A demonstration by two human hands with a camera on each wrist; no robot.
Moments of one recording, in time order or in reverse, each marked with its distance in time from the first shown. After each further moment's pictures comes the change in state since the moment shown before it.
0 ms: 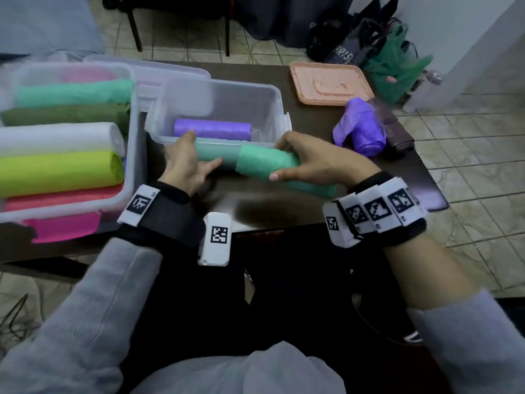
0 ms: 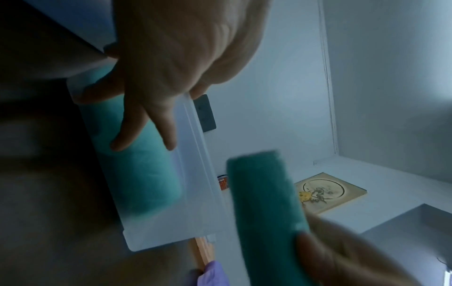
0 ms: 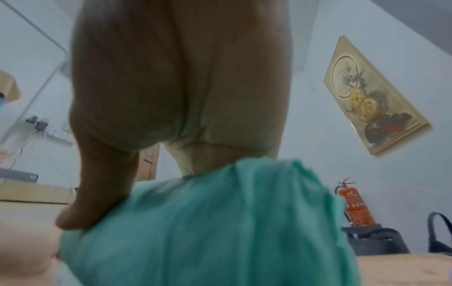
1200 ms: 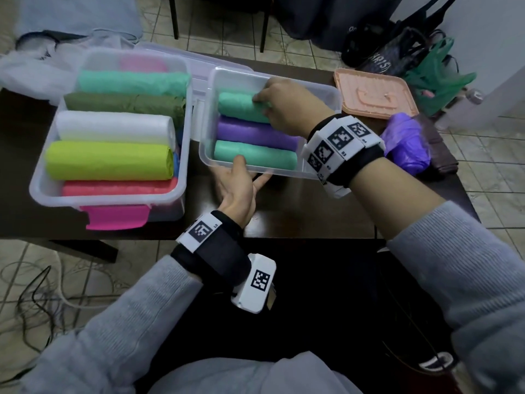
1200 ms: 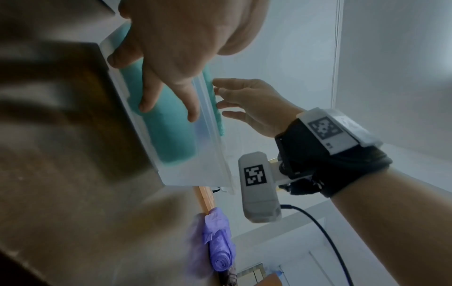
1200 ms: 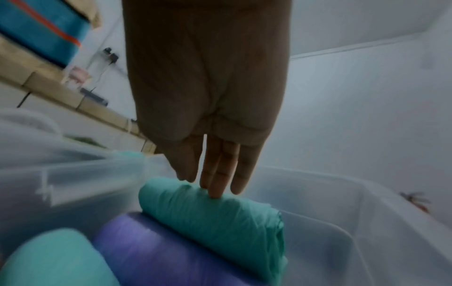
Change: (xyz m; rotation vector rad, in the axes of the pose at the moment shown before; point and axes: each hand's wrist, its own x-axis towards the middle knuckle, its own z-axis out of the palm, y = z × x) left_hand -0.012 -0.034 -0.013 -0.211 0.034 0.122; right_hand 0.125 -0.082 -0.005 -0.487 0.236 -0.233
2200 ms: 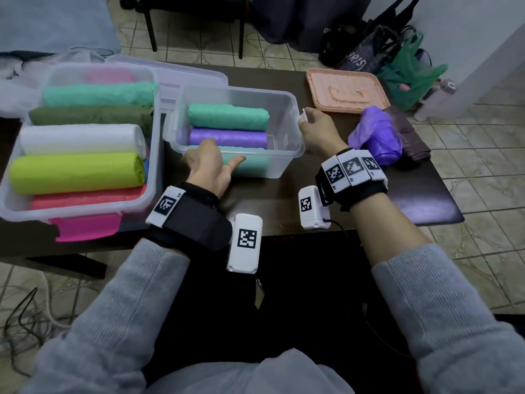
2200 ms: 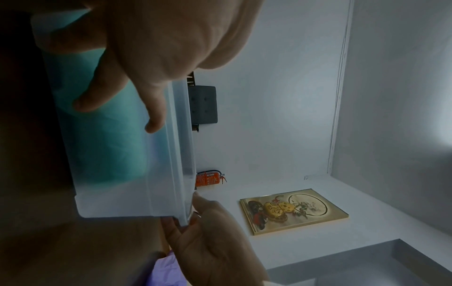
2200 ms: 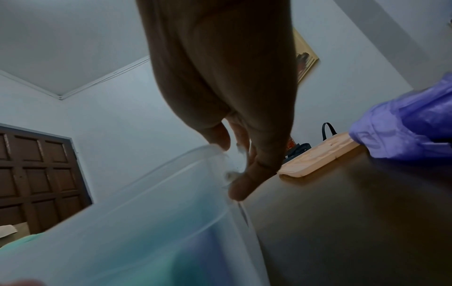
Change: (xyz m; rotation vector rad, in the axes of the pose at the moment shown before) left_hand -0.007 0.033 0.033 0.067 0.075 -0.101; right_hand -0.057 0.072 0.043 0.991 0.221 0.770
